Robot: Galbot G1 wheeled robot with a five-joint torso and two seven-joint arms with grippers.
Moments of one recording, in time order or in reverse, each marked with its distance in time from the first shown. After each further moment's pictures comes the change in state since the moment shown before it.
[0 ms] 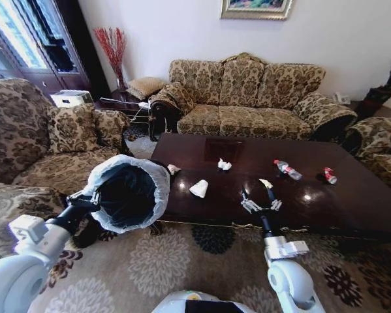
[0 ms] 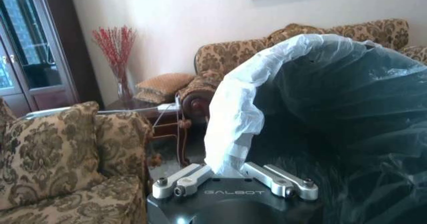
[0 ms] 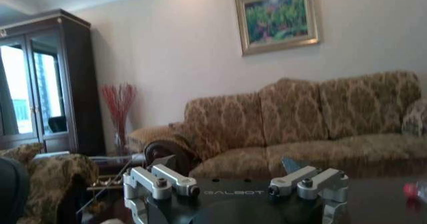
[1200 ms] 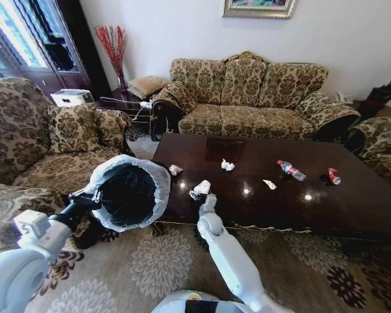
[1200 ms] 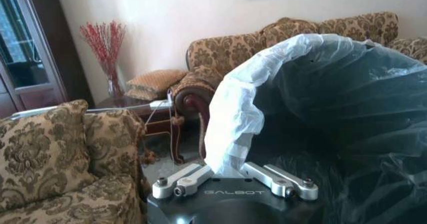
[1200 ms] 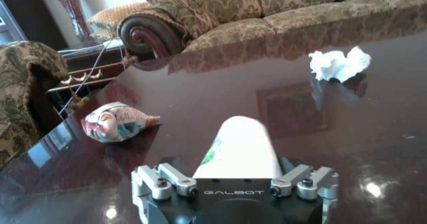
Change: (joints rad) left arm -0.022 0.062 0.020 0.048 -0.017 -0.001 0.006; right arm 0.690 0.196 -0.483 -0.734 0.150 -0.303 0.495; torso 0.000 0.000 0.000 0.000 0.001
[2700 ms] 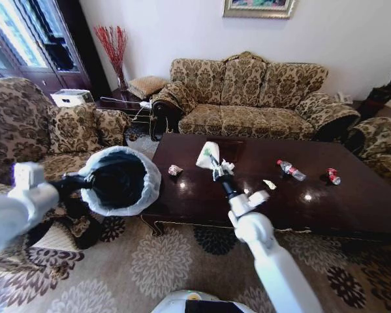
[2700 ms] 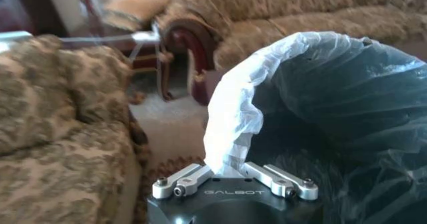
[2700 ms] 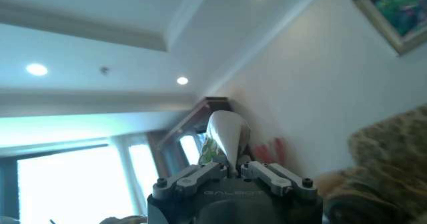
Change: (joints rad) left arm -0.007 0.675 -0.132 0.194 -0.773 0.294 -0.397; right arm -0.253 -0.361 0.199 0.835 0.356 0.200 -0.663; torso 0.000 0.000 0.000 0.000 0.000
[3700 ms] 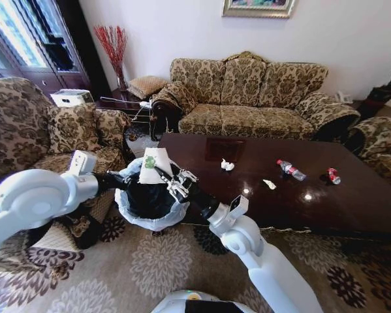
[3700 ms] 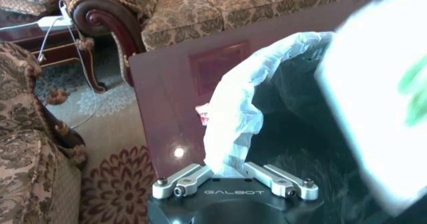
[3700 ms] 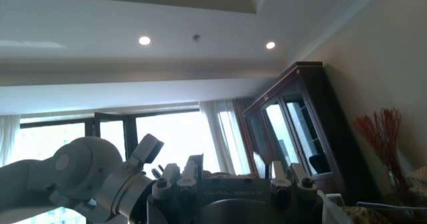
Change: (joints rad) left arm -0.020 0.200 0.076 -0.098 -0.158 0.003 -0.046; right arm 0.152 -0.003 -0.300 -0.072 -0.109 -0.018 -0.120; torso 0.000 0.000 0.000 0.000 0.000
